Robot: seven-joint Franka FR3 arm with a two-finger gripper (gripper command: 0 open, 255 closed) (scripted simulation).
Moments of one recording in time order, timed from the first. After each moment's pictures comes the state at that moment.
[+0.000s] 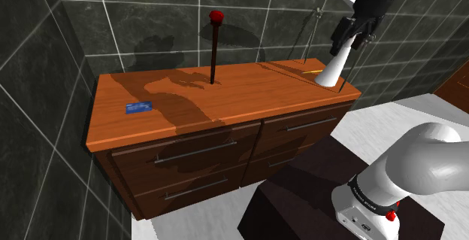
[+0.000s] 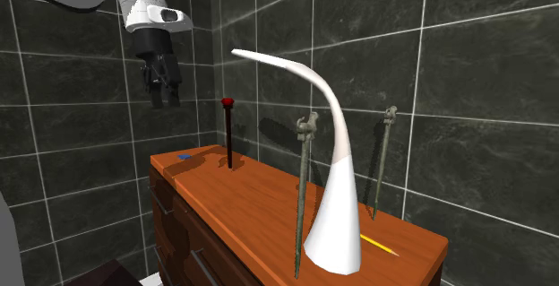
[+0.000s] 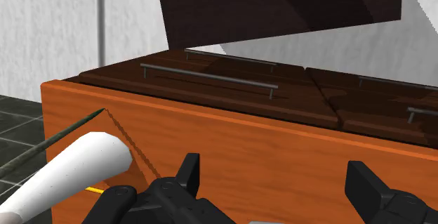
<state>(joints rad) -0.02 -0.82 0.06 -2.30 -0.07 1.54 0.16</state>
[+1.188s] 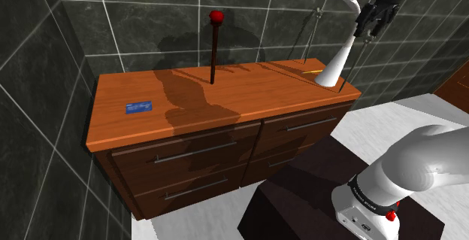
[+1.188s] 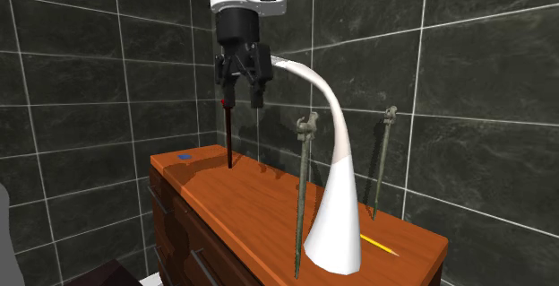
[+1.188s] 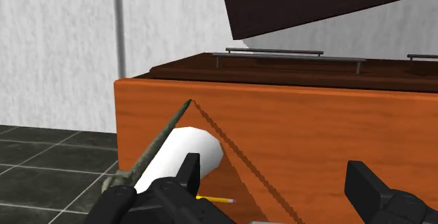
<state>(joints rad) -0.13 -0.53 -0.31 -2.05 -0.18 1.56 -0.15</state>
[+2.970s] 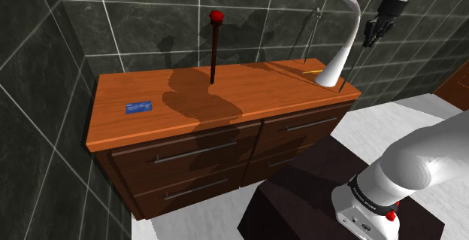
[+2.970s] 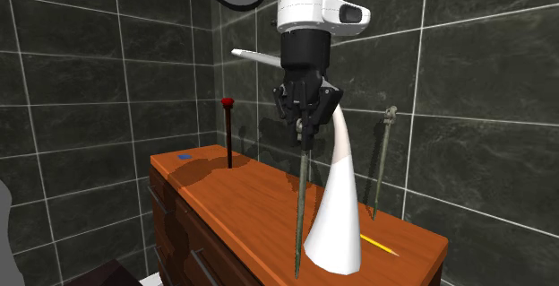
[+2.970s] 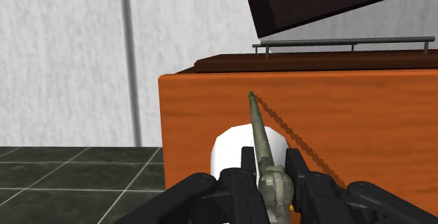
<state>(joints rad) -0.17 -0.27 -0.53 -1.92 -0.13 1.66 -0.36</state>
